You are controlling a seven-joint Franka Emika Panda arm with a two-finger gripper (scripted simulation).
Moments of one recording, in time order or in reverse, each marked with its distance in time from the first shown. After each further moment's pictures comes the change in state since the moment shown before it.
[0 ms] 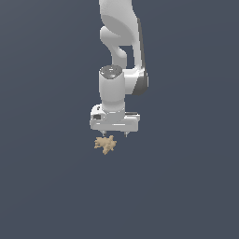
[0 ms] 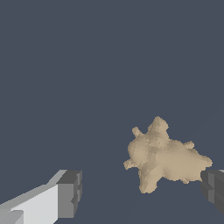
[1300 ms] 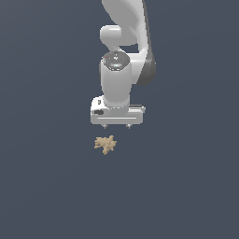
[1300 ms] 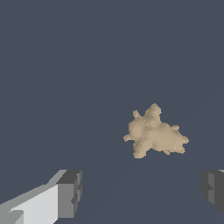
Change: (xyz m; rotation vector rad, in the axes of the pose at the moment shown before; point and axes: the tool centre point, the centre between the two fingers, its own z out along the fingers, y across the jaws) arm -0.002 -0.010 -0.048 -0.028 -0.176 -0.084
